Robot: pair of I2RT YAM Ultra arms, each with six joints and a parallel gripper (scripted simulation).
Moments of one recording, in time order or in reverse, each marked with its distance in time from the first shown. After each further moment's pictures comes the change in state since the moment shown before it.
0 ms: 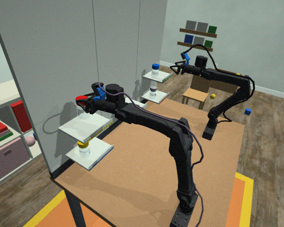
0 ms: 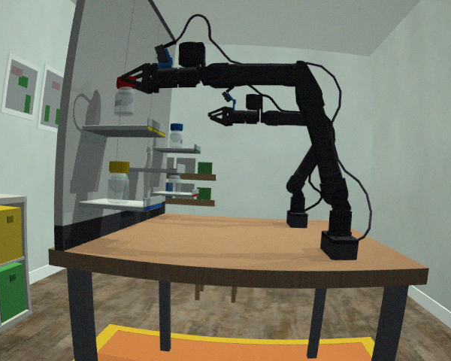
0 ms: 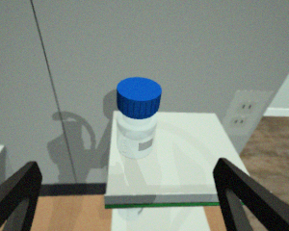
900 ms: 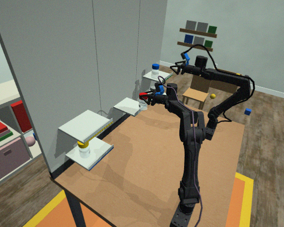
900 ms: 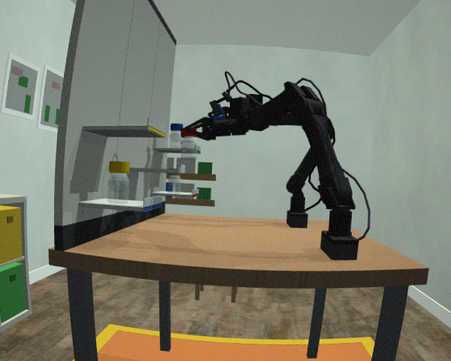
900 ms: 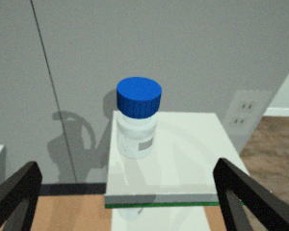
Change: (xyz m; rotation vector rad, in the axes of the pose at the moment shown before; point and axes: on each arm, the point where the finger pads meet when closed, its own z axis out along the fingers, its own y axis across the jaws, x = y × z) left arm 0.106 -0.347 -0.171 0.103 0.045 0.053; right arm 0.000 0.000 0.000 0.000 0.001 0.000
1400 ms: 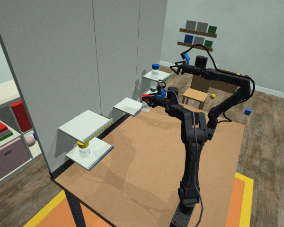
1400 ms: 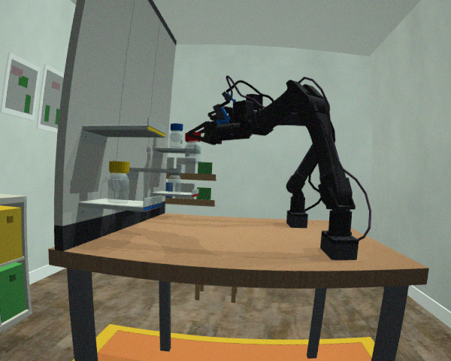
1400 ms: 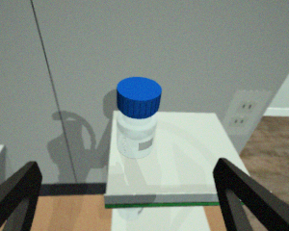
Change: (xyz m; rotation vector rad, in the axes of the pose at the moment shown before) left arm 0.015 -0.016 -0.013 0.164 -0.007 0.022; right arm 0.000 0.000 0.000 0.000 0.000 0.000
